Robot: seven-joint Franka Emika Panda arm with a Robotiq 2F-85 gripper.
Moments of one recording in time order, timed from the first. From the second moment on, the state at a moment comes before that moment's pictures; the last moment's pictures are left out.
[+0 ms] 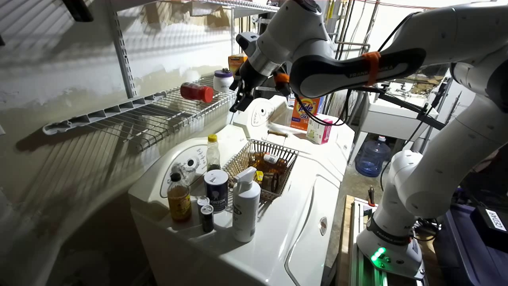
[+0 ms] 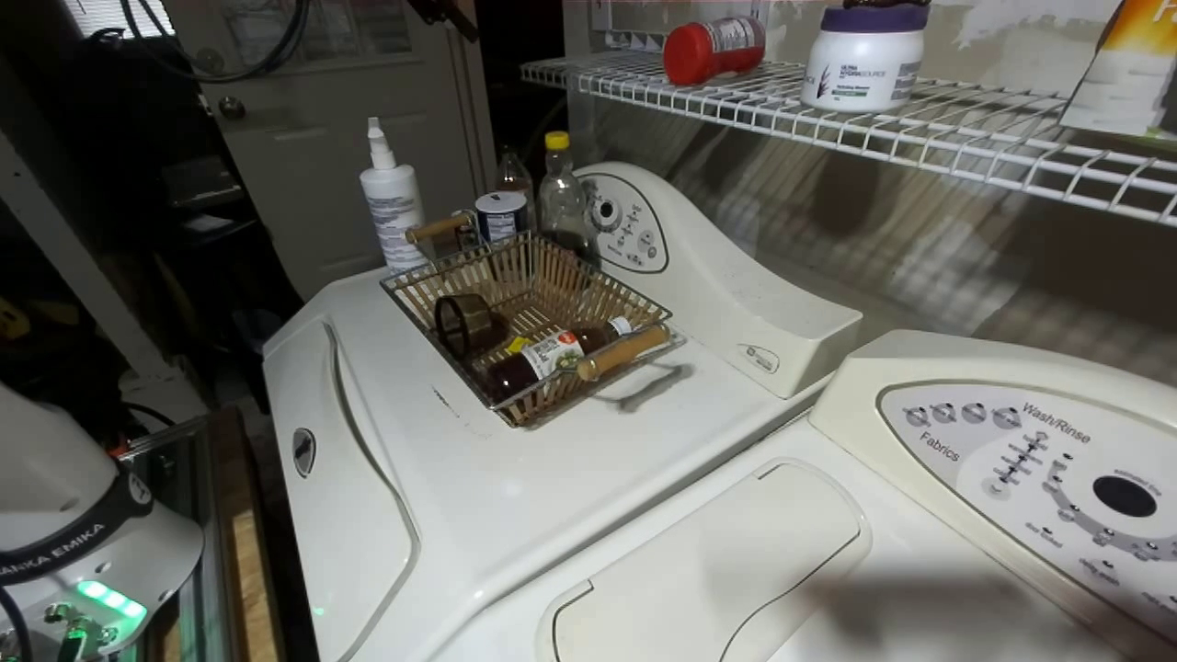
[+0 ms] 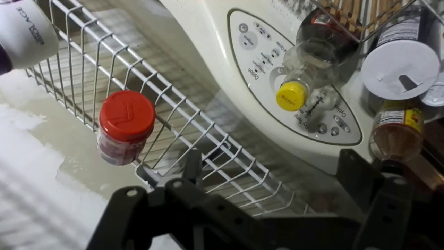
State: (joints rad) arm 0.07 -0.33 0.14 -2.10 -0.39 2.40 -0.25
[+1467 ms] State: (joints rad) arm 0.04 -0.02 0.03 -1.77 -0.18 2.53 -0.32
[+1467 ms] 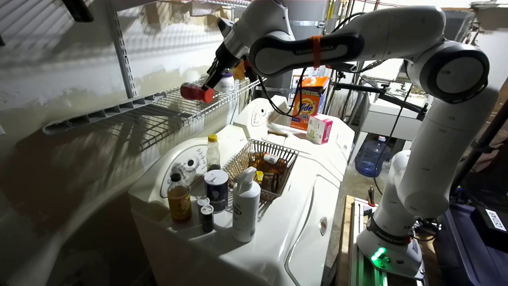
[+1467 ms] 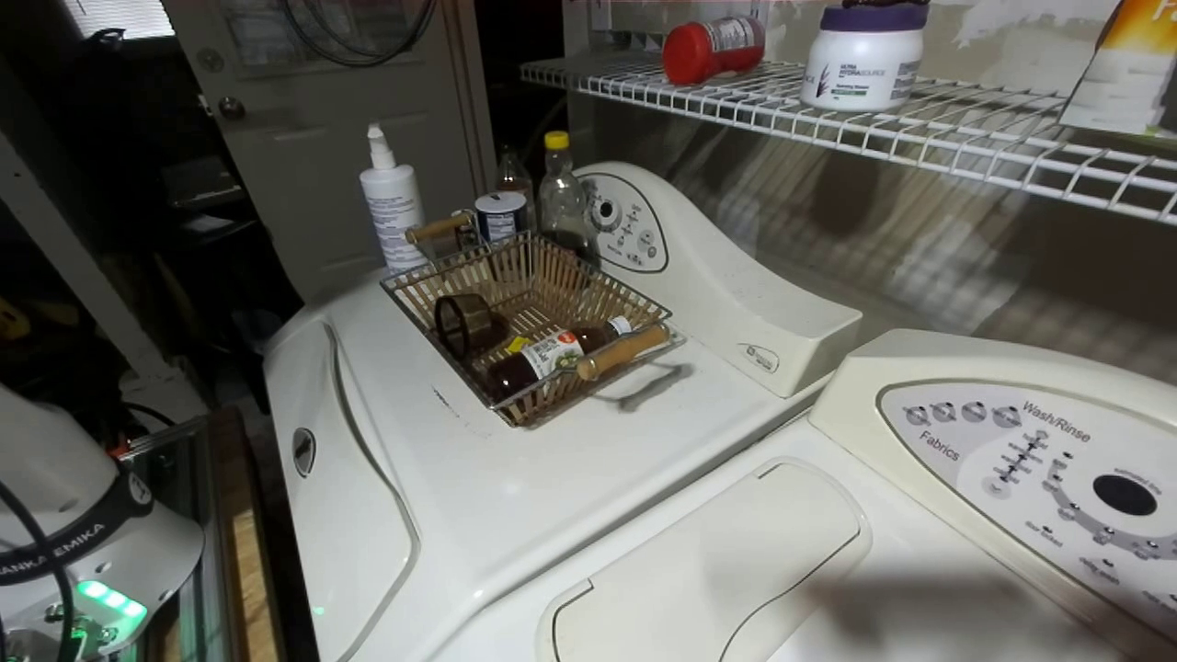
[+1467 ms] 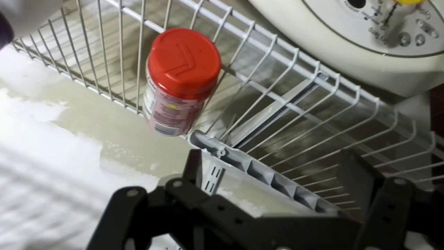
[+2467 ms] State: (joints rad) arm 0.03 0.23 0.02 -1.40 -0.26 2.25 -0.15
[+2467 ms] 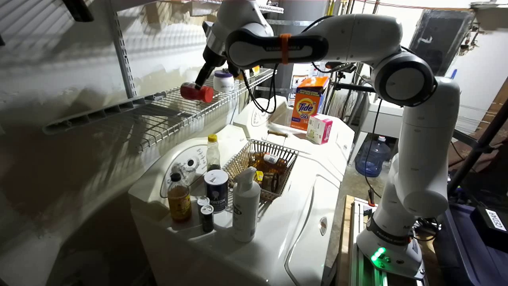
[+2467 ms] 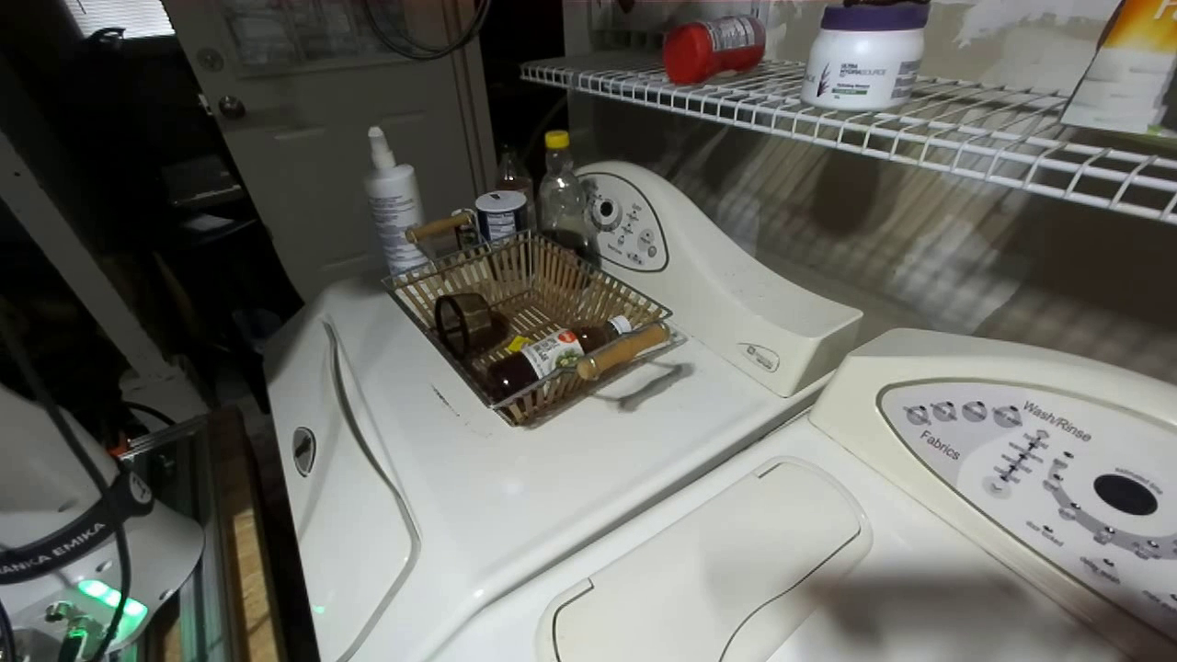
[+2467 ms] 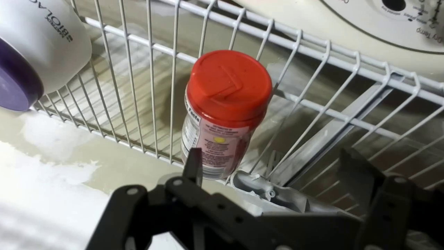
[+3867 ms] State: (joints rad) arm -0.01 0.49 -0.02 -1.13 -0.20 2.17 -0.15
